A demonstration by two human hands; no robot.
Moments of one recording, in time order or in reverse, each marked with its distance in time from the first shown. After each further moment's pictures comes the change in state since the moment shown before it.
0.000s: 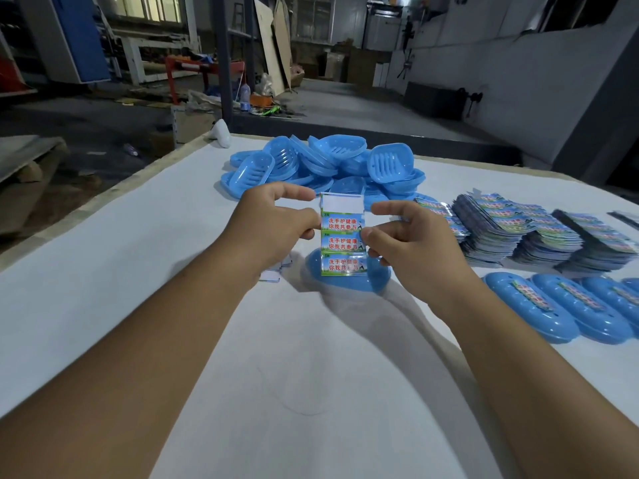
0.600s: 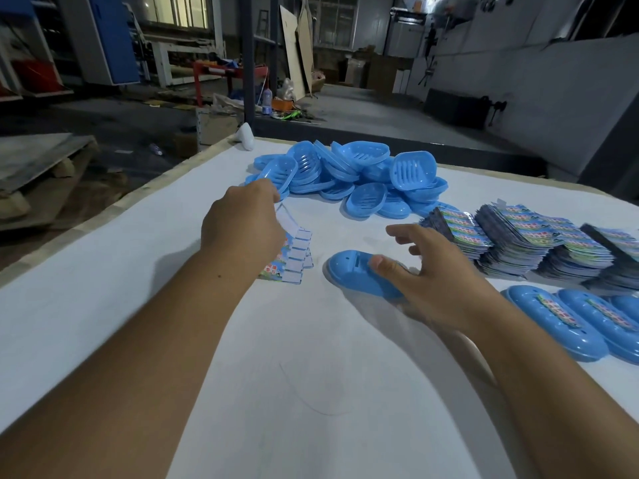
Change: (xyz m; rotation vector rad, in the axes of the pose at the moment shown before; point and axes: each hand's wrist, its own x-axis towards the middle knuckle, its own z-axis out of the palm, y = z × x) left_hand 0.013 -0.016 -0.036 0.898 0.302 0.076; right_hand -0.006 0.017 -0.008 -0.595 -0.129 -0.119
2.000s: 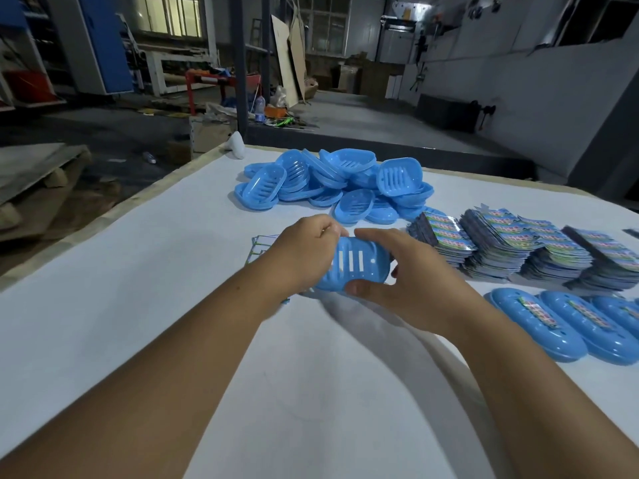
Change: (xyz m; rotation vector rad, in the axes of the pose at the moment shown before) left_hand -0.020 0.050 0.029 -0.612 -0.413 0.119; right_hand 0.002 -0.010 -0.005 -0.028 -0.044 -0.171
